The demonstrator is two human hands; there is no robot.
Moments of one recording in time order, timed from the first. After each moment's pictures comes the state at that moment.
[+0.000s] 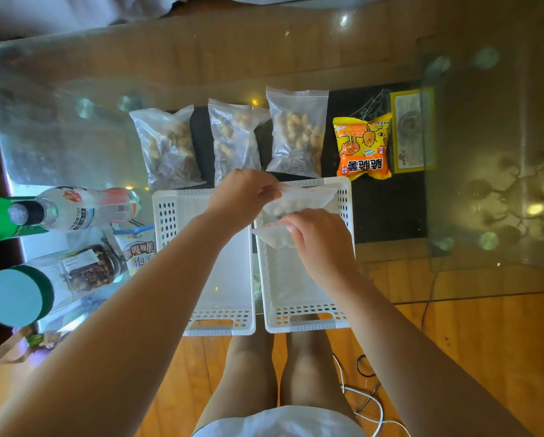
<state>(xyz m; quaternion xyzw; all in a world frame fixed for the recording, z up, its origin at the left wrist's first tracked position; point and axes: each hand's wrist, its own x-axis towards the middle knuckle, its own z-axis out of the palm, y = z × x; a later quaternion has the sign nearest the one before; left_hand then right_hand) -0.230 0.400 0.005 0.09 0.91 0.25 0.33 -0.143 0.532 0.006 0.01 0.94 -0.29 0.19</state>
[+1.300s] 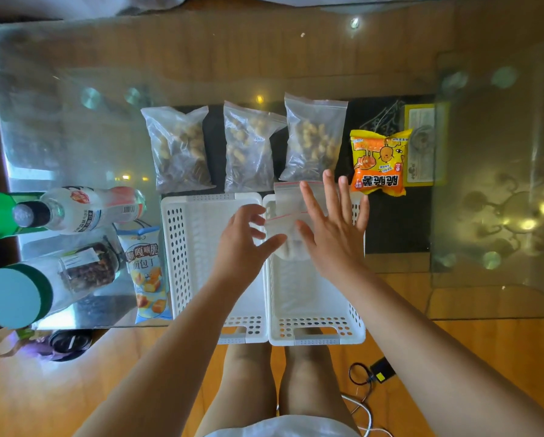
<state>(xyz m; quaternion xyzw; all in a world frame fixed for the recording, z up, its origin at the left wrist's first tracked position) -0.170 0.378 -0.011 -0.15 0.85 0.42 0.28 -0.159 0.536 -0.040 0.01 0.97 -0.11 0.23</state>
